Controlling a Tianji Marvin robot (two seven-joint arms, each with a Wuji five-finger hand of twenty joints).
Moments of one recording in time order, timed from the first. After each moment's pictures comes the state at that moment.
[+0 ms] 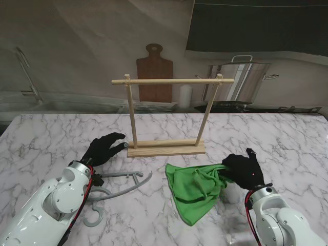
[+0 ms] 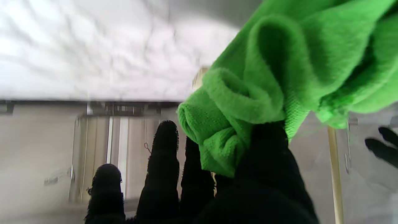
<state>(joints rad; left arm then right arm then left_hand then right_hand) 1.56 -1.11 -1.30 -1.56 0.59 -0.13 0.04 -1.86 -1.08 1.44 -1.76 -1.11 -0.03 -0.14 0.91 0.06 -0.03 -0.02 0.50 0.27 0.16 0.51 0.49 0.27 0.07 0.30 0.40 0.34 0.21 0.44 0.04 0.35 1.16 0.52 0.96 -0.06 -0.07 -0.08 0.71 -0.03 0.89 0.72 0.64 -0.02 0.71 0.47 0.60 0.01 0.31 0.30 0.00 0.31 0.55 0.01</state>
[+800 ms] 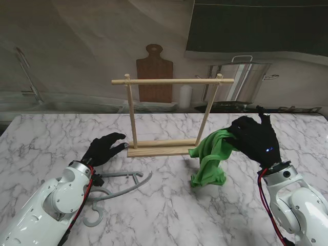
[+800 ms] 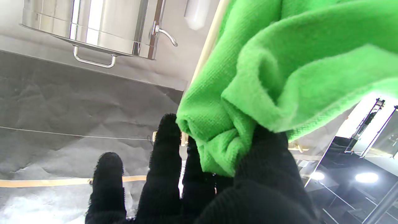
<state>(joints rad) 1.56 -1.11 -1.30 -1.56 0.59 -0.13 0.04 -1.81 -1.06 1.55 -1.87 -1.35 -0.17 -0.47 0.91 0.06 -0.03 -0.02 0.50 0.27 0.16 0.51 0.49 0.27 0.07 0.30 0.40 0.34 0.21 0.44 0.04 0.35 1.16 0.52 0.96 -0.05 -0.07 -0.08 0.72 -0.03 0.90 0.73 0.69 -0.04 0.72 0.49 0.69 -0.01 0.32 0.31 0.07 0.31 0.68 0.07</state>
